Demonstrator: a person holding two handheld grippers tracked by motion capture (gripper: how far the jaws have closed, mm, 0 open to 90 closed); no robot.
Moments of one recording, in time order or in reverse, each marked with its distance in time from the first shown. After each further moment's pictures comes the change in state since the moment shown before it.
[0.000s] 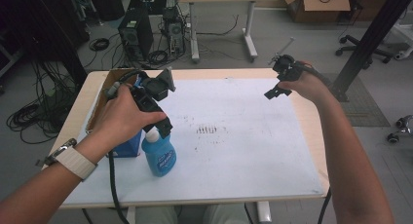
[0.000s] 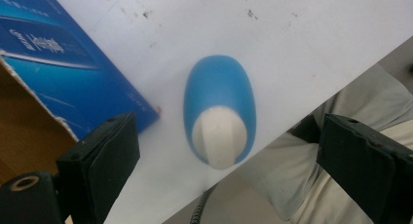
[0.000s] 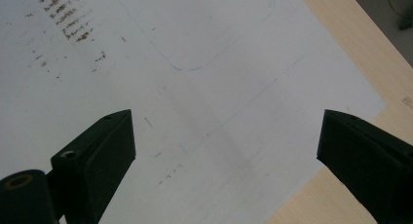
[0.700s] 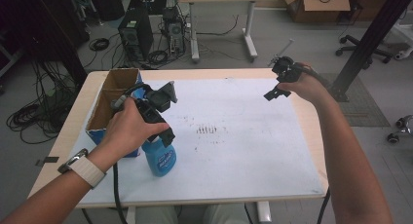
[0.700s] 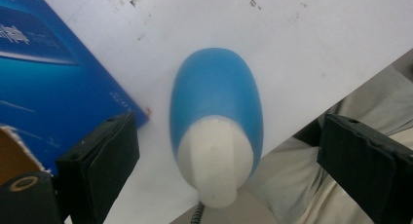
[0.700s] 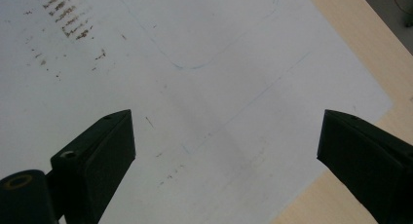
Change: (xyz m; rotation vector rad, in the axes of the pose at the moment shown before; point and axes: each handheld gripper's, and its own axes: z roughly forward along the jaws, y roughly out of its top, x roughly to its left) left arm -0.002 -0.004 0.034 0.006 -0.009 -0.016; right arm 0.000 -0.001 0.006 0.005 0.009 0.002
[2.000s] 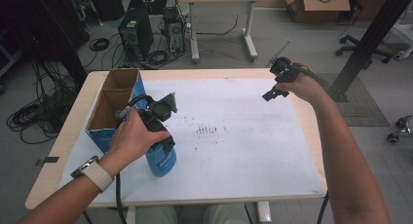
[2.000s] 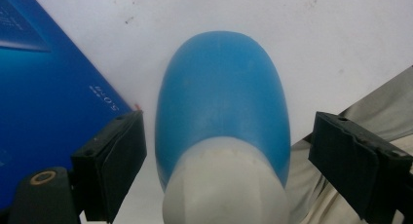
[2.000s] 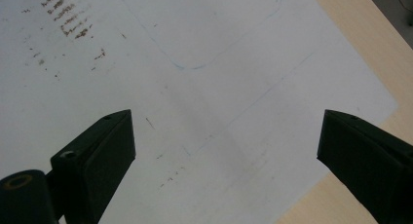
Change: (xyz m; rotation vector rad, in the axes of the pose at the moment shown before) left arm 0.004 -0.002 0.034 0.042 -0.016 -0.028; right arm 0.001 0.003 0.005 0.011 0.003 -0.005
